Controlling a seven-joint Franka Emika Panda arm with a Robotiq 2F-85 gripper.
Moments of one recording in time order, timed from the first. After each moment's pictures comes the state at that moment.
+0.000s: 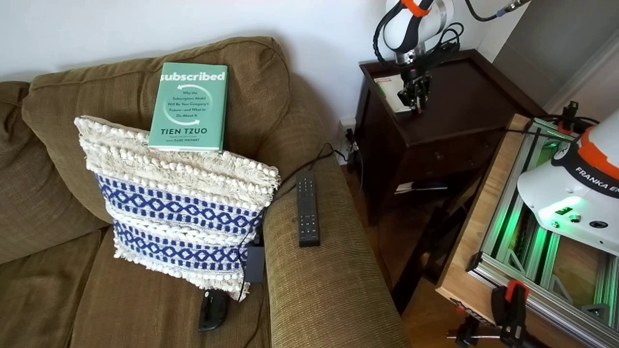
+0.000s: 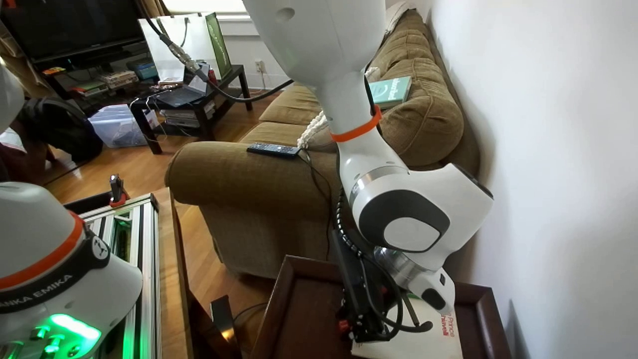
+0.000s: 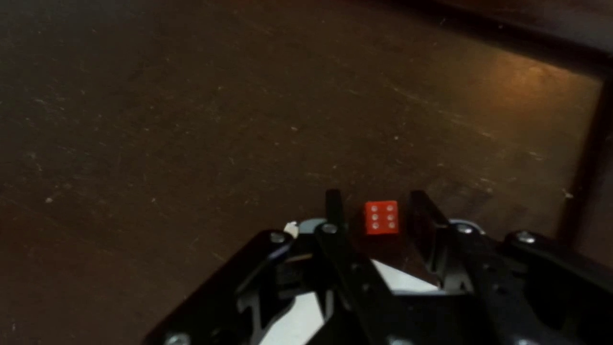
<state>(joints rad) -0.24 0.71 -0.17 -2.08 -0.06 2.27 -0.08</state>
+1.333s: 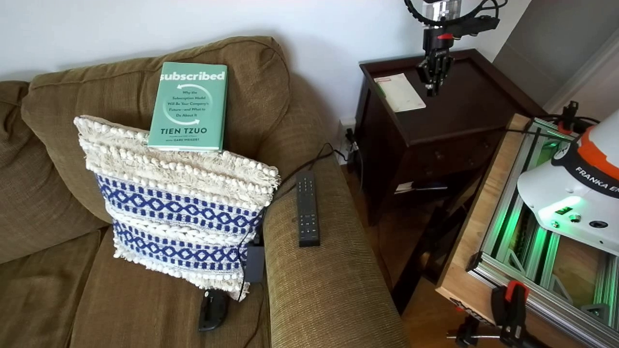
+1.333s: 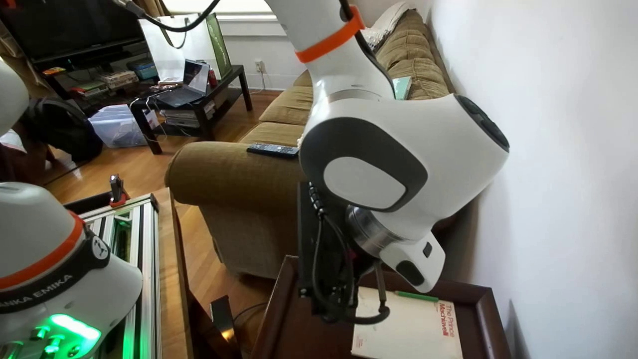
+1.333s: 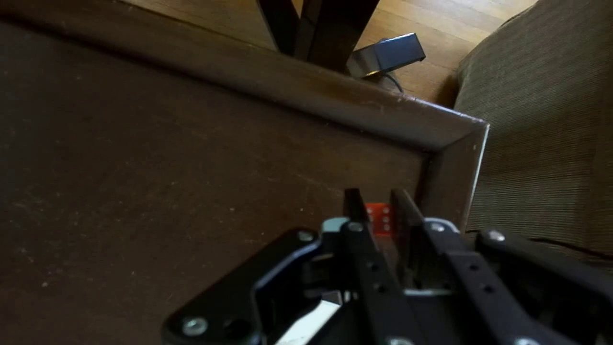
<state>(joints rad) -0.30 0.32 -0.15 -2.36 0.13 2.22 -0.22</state>
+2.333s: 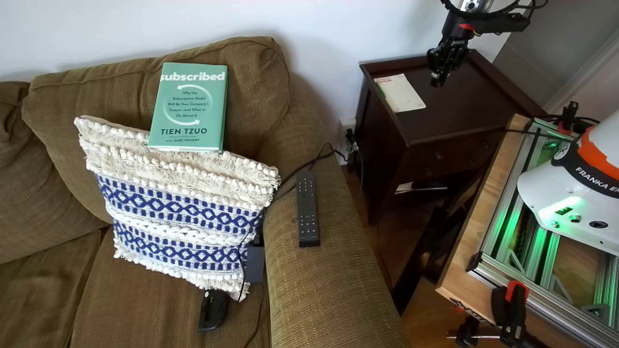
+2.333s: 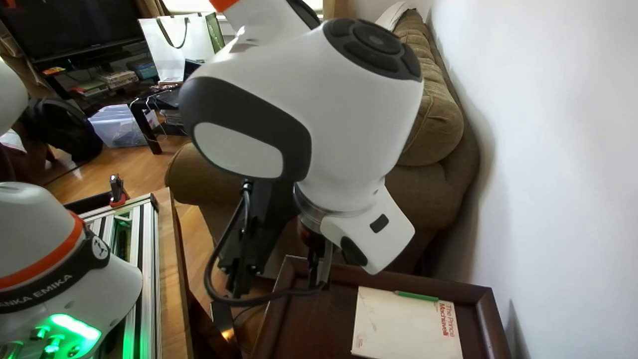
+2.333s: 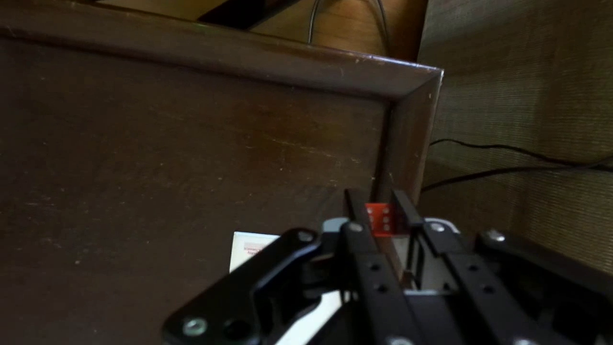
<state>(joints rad) -0.29 0.02 -0.17 -2.66 0.26 2.51 -0.19</state>
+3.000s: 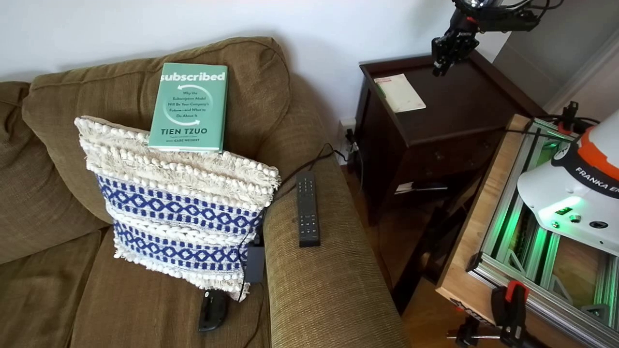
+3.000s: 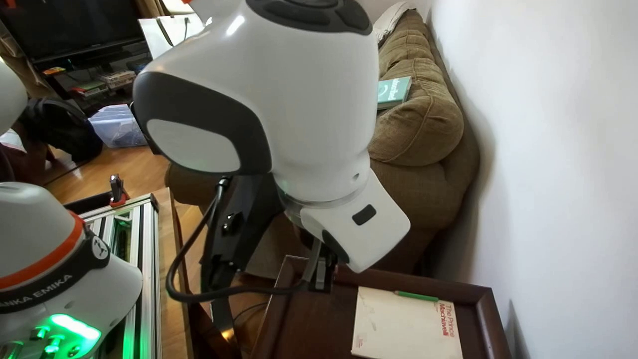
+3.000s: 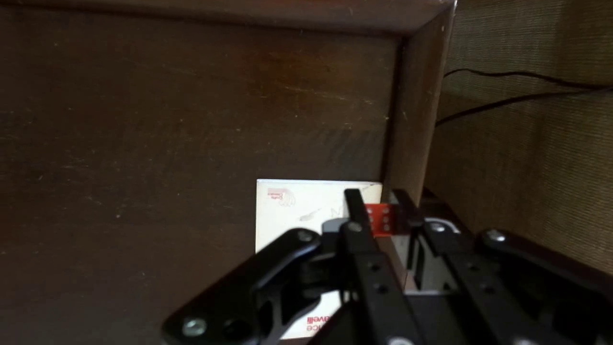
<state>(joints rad) -0.29 -0.06 -0.20 -2.74 0.25 2.68 -0.12</state>
